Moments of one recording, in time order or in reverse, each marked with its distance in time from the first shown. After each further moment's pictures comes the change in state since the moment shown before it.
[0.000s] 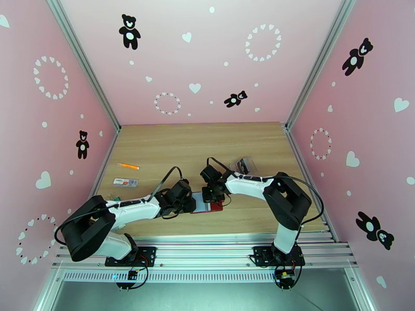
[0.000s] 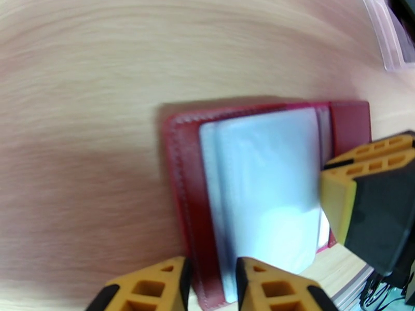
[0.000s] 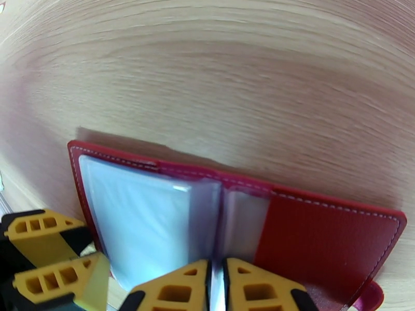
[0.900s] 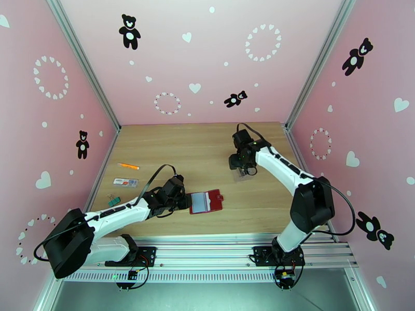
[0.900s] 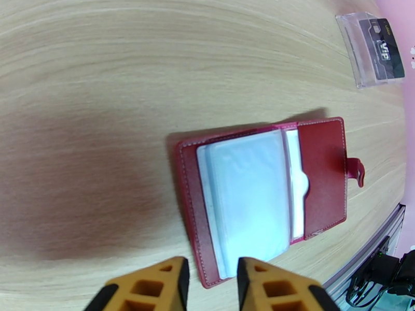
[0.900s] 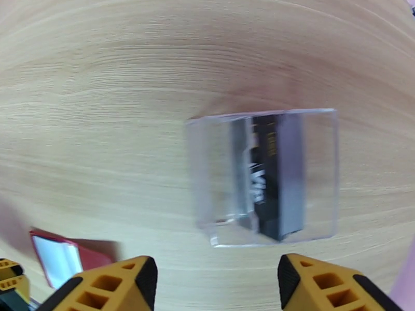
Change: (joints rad) left arm 0.031 -0.161 0.000 -0.089 -0.002 0.030; right arm -0.449 -0.090 0.353 -0.417 0.323 -0.464
